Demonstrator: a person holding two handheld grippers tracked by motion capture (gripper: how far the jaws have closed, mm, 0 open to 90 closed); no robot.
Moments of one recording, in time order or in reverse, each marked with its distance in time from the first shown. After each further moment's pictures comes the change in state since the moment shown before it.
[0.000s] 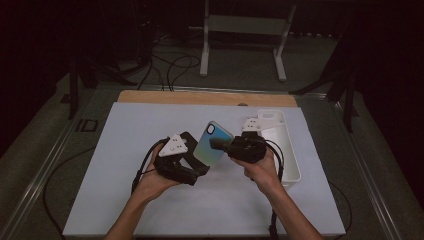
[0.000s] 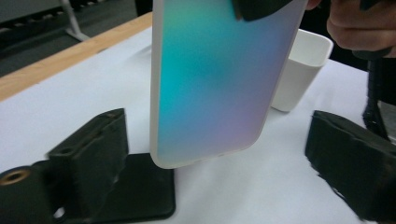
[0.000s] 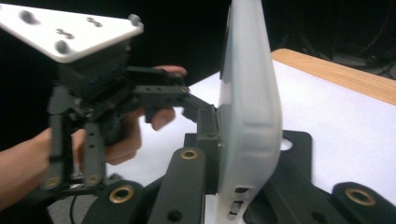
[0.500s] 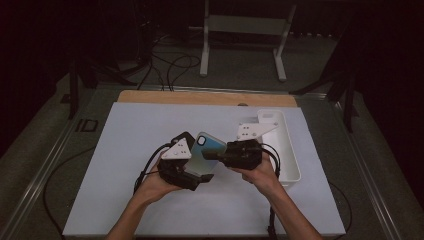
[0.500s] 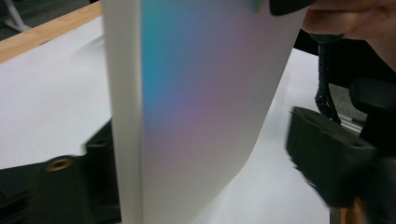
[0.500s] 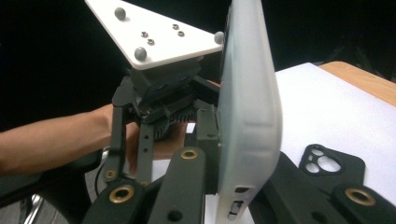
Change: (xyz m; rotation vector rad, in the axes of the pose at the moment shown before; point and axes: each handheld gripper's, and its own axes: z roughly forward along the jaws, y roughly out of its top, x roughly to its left) left arm -0.007 -0.004 0.006 0.023 -0.156 0.033; right arm 0.017 0.002 0.004 0.024 0.187 -0.137
